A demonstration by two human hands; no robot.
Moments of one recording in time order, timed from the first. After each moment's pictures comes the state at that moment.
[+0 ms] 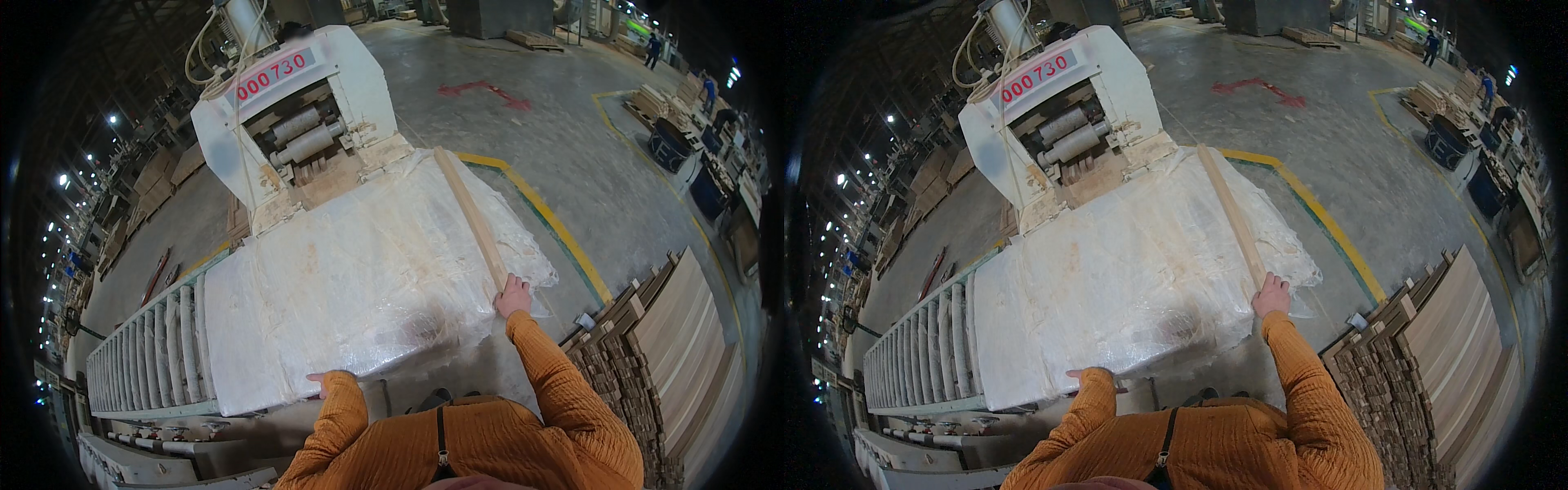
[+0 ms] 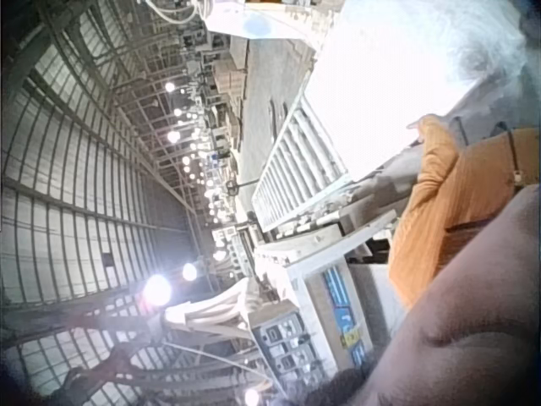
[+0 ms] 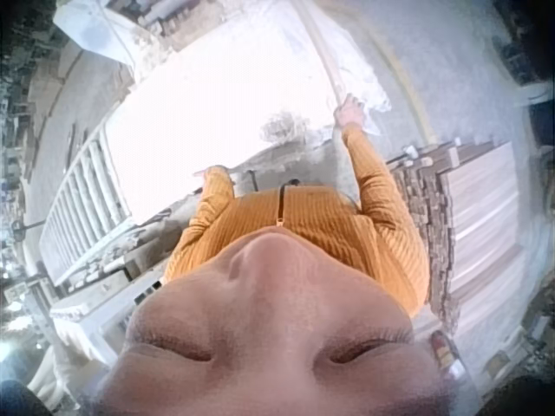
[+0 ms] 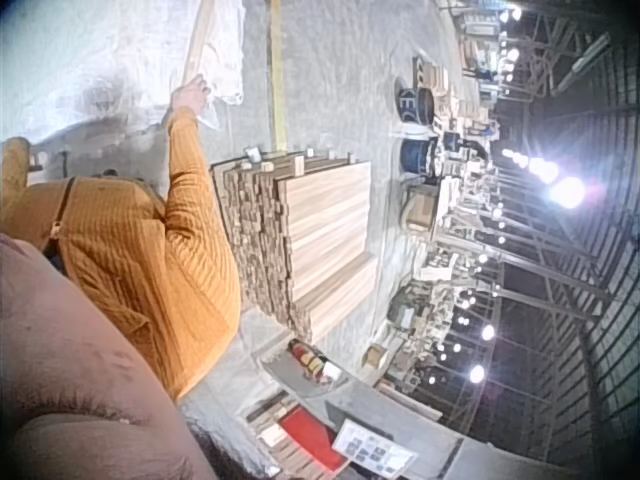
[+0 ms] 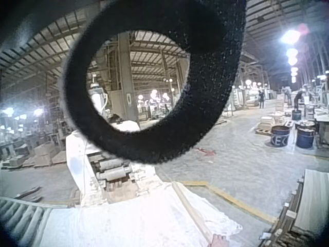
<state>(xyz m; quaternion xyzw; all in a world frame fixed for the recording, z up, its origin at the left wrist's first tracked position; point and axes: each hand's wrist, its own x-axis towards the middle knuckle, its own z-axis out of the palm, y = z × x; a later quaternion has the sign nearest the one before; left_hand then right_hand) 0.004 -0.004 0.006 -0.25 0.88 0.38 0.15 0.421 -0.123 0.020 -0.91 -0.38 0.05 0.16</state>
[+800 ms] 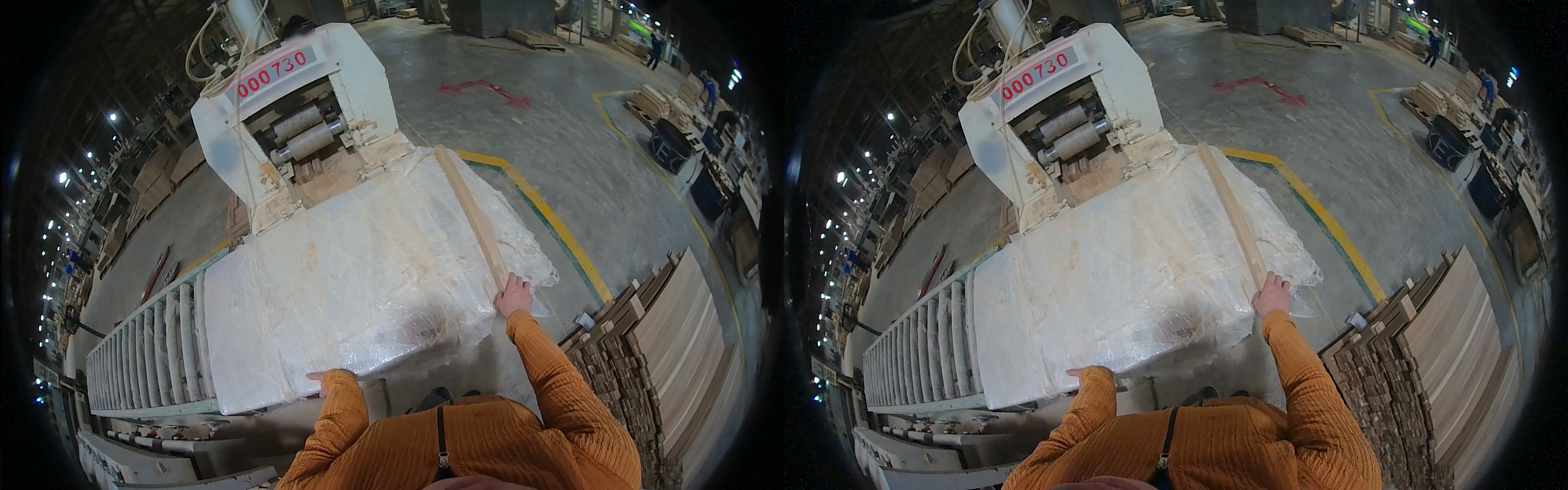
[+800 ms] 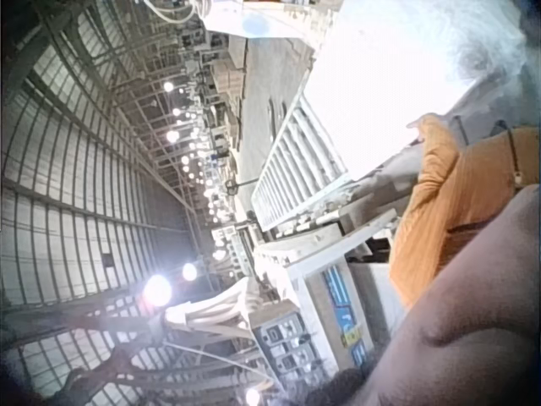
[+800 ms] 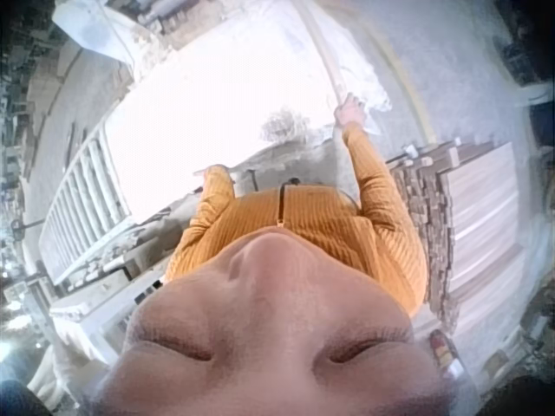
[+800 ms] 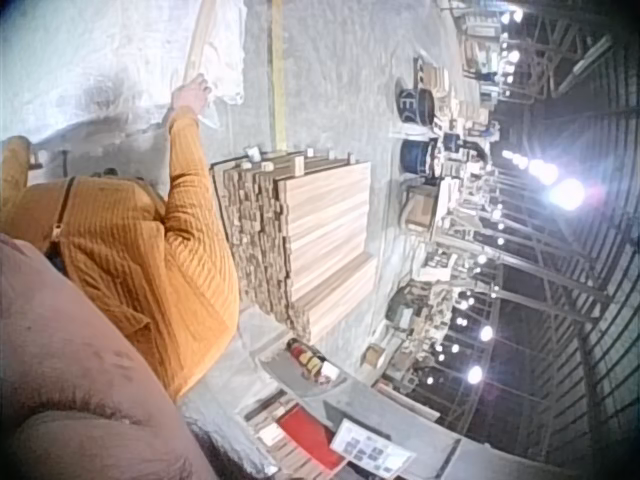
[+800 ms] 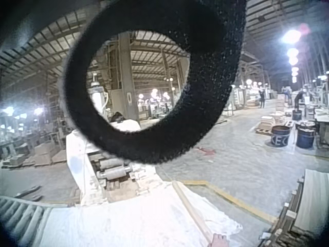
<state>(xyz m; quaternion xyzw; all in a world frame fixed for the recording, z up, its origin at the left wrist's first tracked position) 0.003 -0.007 0.009 -0.24 0.88 0.37 0.17 0.421 -0.122 0.019 -0.91 -0.38 0.05 0.17</state>
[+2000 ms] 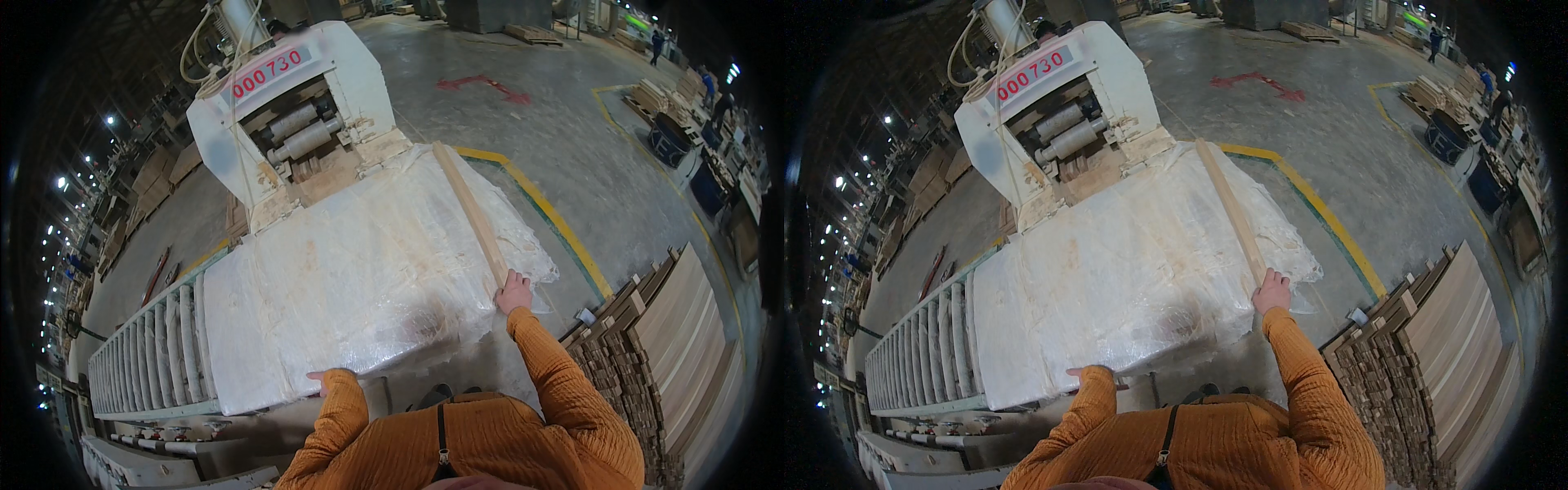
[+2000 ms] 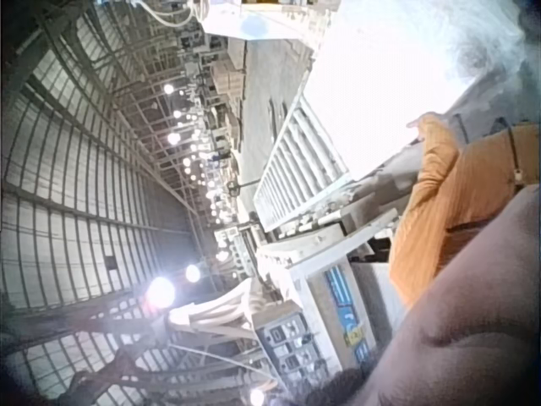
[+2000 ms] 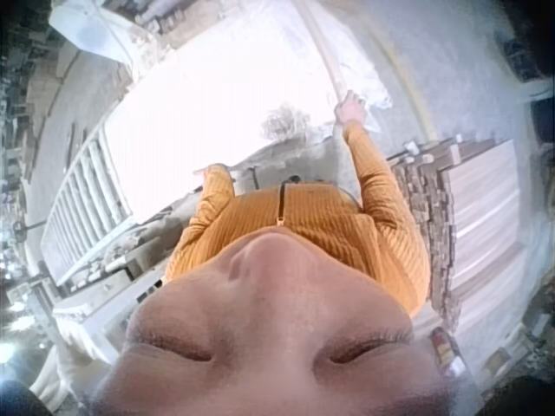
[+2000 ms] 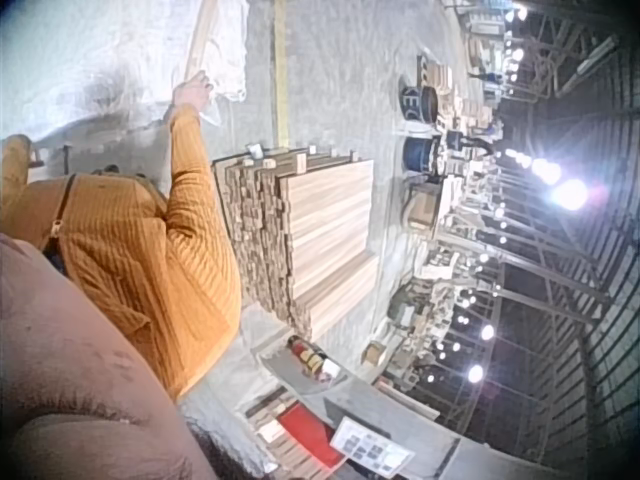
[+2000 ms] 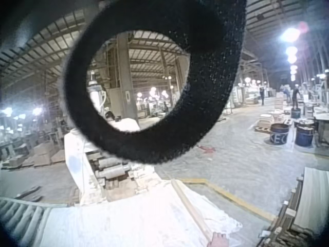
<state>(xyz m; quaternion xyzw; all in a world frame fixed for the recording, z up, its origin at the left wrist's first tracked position) 0.005 -0.007 0.010 -0.23 0.88 0.37 0.17 0.422 -0.123 0.021 -0.91 -0.38 0.06 0.16</state>
